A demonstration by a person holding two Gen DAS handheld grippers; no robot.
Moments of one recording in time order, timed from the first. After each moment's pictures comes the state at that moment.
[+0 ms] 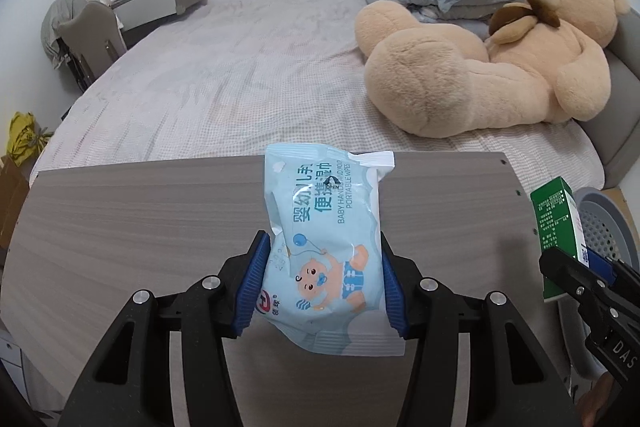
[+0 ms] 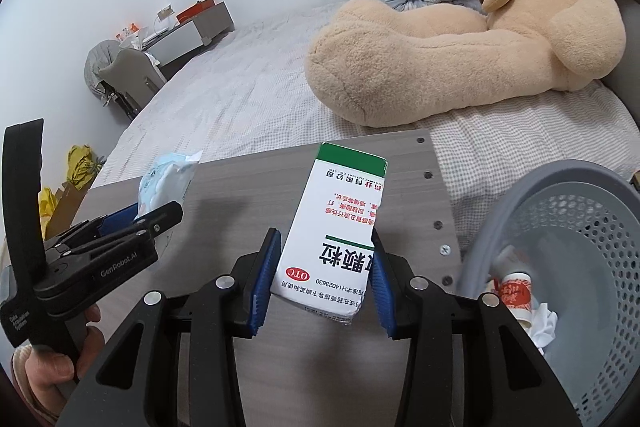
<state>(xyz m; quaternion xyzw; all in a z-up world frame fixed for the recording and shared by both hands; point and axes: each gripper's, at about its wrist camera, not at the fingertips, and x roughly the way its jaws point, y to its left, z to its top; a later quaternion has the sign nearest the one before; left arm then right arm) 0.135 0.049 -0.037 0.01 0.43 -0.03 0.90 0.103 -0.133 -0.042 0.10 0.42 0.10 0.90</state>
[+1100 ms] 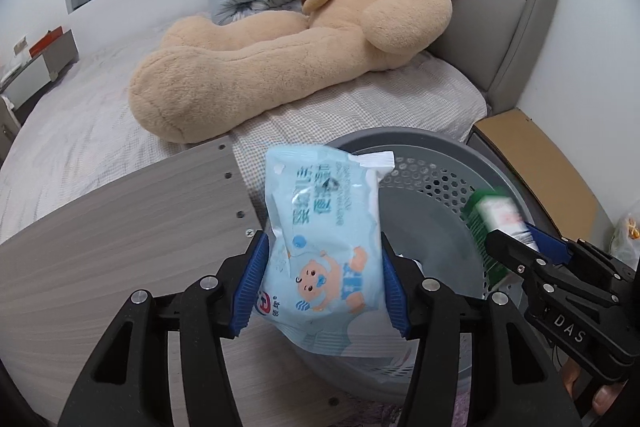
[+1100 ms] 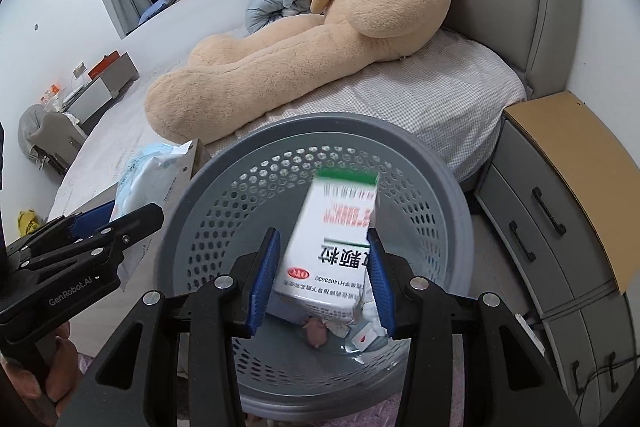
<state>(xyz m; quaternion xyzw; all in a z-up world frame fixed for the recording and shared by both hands) 0.066 -0.190 -0.024 0.09 0.42 -0.22 0.88 -0.011 -0.354 -0.048 0.16 0.40 -0.06 0.90</state>
